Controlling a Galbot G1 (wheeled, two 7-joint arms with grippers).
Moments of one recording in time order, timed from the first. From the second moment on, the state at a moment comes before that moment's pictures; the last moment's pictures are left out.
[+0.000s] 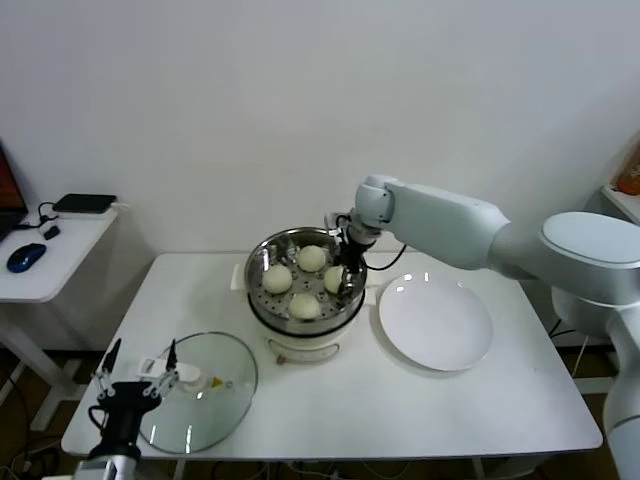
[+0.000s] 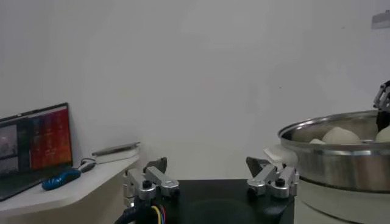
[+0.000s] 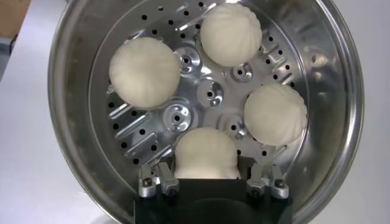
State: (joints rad) left arm 1.72 -1.52 -0.78 -2.14 0.03 -0.10 0.04; right arm 0.47 1.30 -1.35 0.89 0.49 -0.32 -1.01
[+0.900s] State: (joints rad) left arm 1.71 -1.52 -0.77 -2.15 0.04 -0.09 0.04; right arm 0.54 1.21 -1.26 0.98 0.54 -0.31 -1.00
